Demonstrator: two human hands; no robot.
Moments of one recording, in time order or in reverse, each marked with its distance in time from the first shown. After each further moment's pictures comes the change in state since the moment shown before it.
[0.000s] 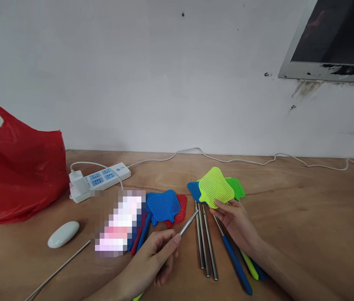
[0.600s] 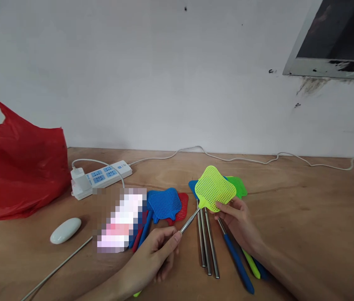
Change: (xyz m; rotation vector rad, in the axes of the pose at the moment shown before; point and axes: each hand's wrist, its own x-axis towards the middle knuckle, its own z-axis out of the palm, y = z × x) left_hand -0.001 0.001 -0.002 0.016 -0.012 0.012; right_hand -0.006 -0.003 0.002 -0.128 -0.126 -0.067
